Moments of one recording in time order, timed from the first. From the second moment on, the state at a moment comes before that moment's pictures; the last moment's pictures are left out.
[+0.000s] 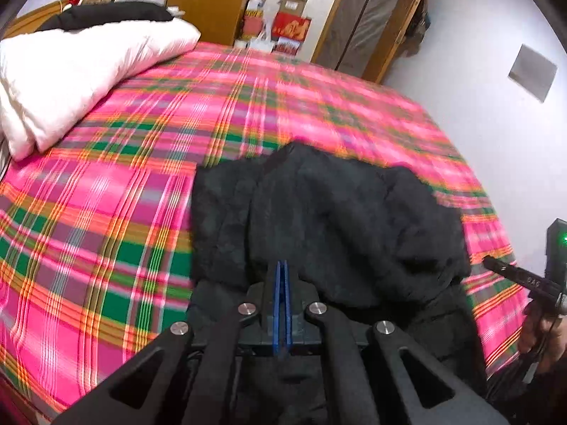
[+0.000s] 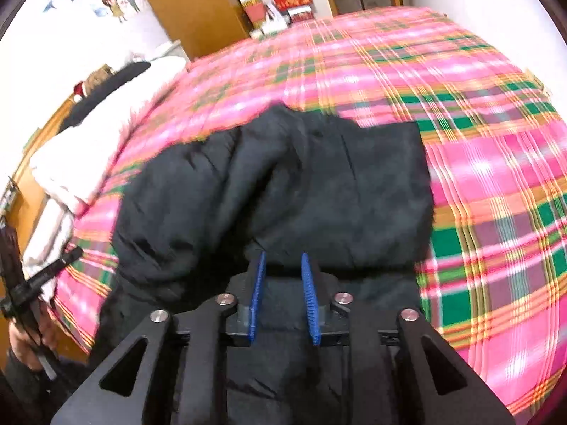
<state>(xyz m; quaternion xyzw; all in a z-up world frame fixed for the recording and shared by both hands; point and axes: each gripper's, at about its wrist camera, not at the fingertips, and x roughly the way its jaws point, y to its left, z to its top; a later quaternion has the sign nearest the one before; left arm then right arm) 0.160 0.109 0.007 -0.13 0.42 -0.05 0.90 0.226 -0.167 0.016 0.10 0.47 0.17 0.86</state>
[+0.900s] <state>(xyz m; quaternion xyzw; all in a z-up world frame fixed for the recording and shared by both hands) 0.197 0.053 -0.080 -0.14 0.50 -0.08 0.85 0.225 -0.108 -0.065 0.04 0.51 0.20 0.84</state>
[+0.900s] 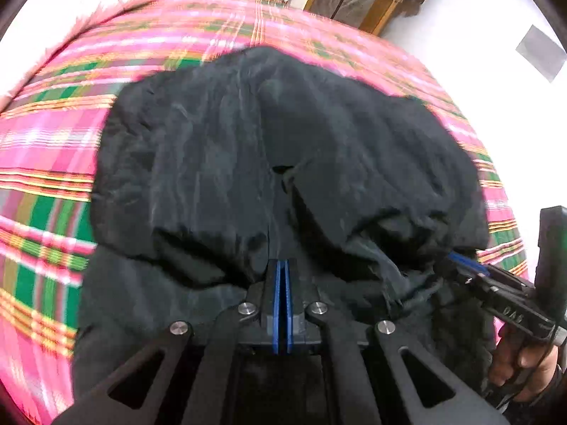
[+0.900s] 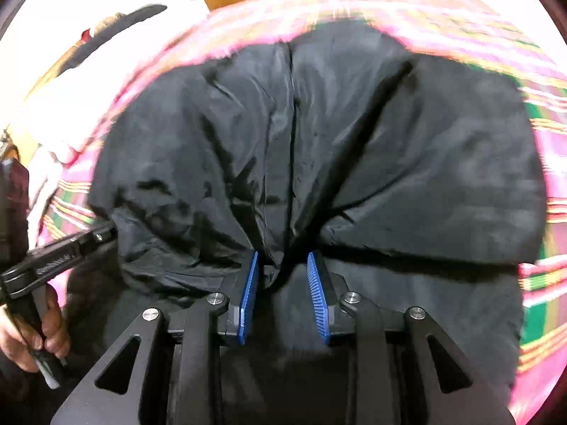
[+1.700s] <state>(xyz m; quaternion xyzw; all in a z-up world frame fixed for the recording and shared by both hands) 0.211 0.001 -0.104 -0.10 0.50 -0.14 0.85 0.229 -0.090 -0.116 0.02 0.52 0.18 0.83</state>
